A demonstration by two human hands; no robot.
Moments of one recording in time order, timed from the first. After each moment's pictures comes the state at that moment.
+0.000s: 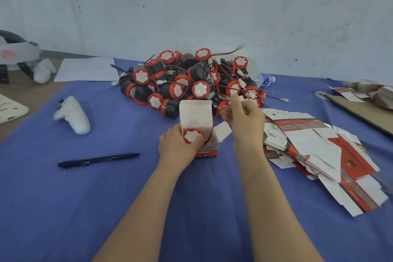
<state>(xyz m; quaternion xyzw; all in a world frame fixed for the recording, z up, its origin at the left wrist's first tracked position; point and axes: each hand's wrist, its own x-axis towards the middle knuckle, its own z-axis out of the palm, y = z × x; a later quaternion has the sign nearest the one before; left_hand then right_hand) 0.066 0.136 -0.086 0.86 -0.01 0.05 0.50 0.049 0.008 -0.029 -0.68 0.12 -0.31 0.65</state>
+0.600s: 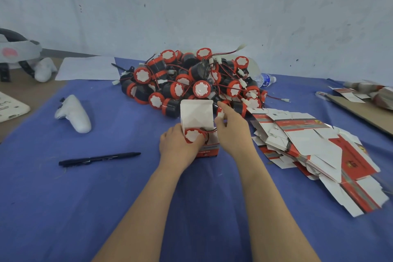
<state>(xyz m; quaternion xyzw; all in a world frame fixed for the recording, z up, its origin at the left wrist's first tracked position) 0.068 0.135 -0.089 0.88 -0.02 0.07 0.48 0.054 0.007 -0.048 -0.89 0.03 -0.20 0.41</state>
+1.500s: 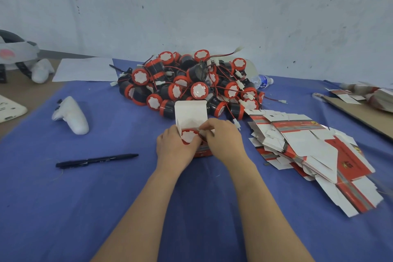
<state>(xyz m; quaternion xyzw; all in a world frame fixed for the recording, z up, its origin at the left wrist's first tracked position) 0.066 0.134 -0.090 0.87 -0.01 0.09 0.49 0.057 0.011 -0.060 -0.95 0.00 -0.16 0.25</state>
